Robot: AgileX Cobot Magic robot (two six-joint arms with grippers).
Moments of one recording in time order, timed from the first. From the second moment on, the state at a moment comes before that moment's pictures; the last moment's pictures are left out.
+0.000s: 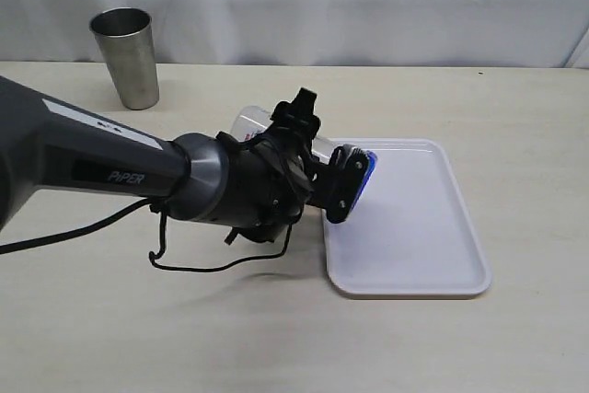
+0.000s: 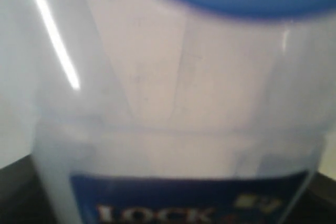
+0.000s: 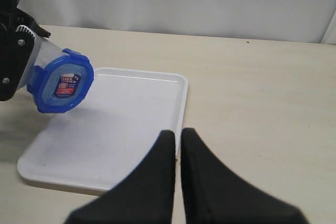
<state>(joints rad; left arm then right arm) -0.89 2.16 -1.27 1.64 0.65 -0.26 0.13 0.00 0.00 -0.03 0.34 -0.01</state>
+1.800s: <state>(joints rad) -1.03 2.16 -1.30 1.74 1.10 -0.02 0.13 0.00 0.00 -0.03 0.34 -0.01</state>
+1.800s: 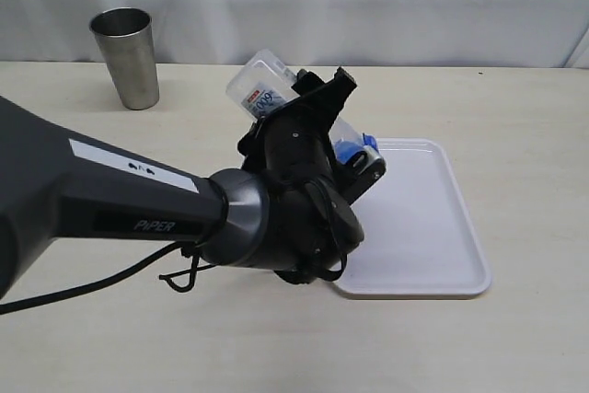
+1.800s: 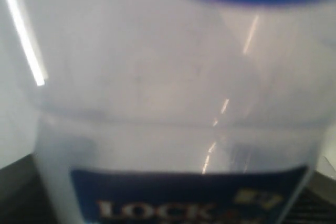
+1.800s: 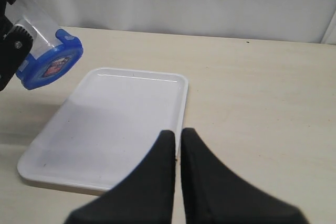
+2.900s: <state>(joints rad) -0.94 2.17 -1.41 1.74 0.02 -1.08 0.13 0.00 0.00 -0.03 0.34 -0.01</state>
